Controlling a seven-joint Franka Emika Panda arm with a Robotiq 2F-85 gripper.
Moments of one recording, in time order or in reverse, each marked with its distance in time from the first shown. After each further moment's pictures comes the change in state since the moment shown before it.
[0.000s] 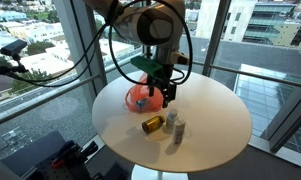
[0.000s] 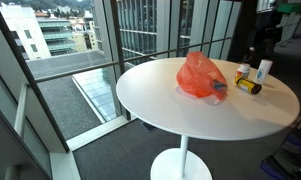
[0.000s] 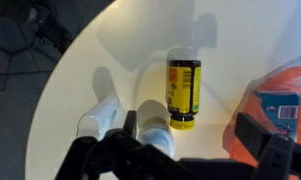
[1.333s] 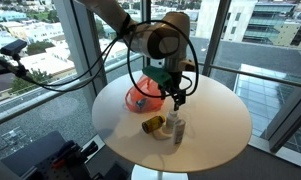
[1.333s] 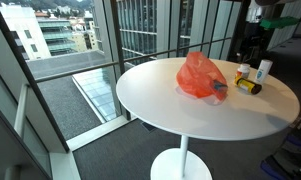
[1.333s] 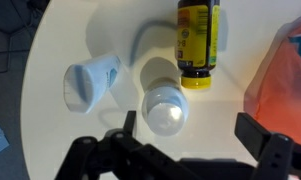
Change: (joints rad) arm -0.008 0.144 -0.006 0.072 0.000 0.186 0.045
